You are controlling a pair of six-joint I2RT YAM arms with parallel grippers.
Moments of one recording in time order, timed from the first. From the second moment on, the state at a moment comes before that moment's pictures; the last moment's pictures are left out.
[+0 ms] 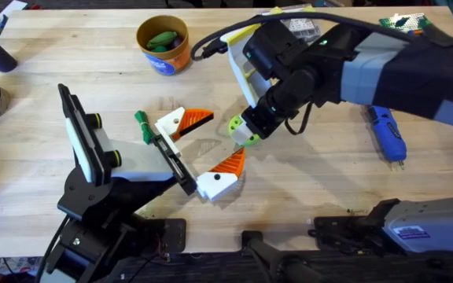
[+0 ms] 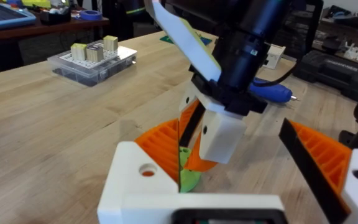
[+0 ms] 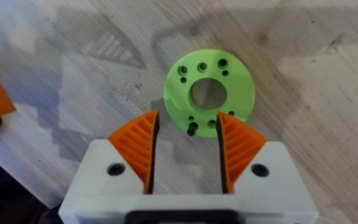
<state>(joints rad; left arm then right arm) -0.43 -0.01 0.00 -0.07 0.53 -0.11 0.69 1.59 1.10 -0.81 -0.17 -0.03</state>
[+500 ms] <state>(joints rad) -0.43 0.00 0.01 -0.06 0.53 -0.11 0.72 1.34 1.10 -1.00 -0.07 0.02</state>
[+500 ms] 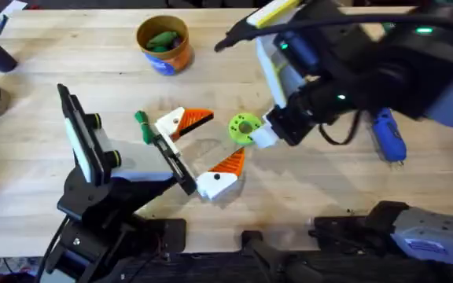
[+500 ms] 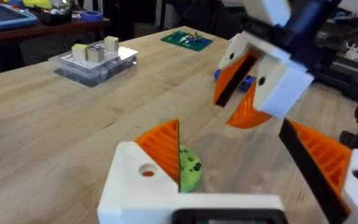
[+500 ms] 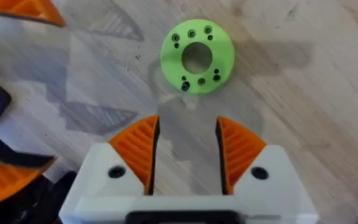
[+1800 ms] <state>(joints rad) -0.43 0.00 0.01 -0.06 0.53 -0.11 0.84 1.50 0.89 -0.62 0.03 0.07</state>
